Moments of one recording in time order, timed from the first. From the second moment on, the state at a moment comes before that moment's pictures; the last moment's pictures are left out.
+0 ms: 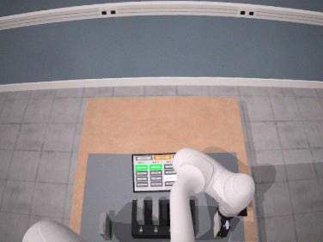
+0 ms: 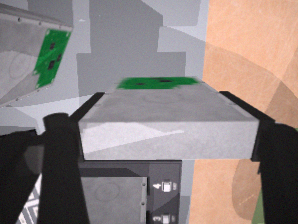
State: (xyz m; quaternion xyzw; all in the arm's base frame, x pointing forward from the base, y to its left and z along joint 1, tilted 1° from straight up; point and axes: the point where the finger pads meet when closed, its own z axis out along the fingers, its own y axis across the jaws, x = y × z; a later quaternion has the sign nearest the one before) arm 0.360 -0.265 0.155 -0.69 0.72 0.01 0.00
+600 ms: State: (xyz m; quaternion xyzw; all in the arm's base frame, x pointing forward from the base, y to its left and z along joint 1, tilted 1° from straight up) arm 0.361 -0.264 0.130 -0.69 0.72 0.01 0.00
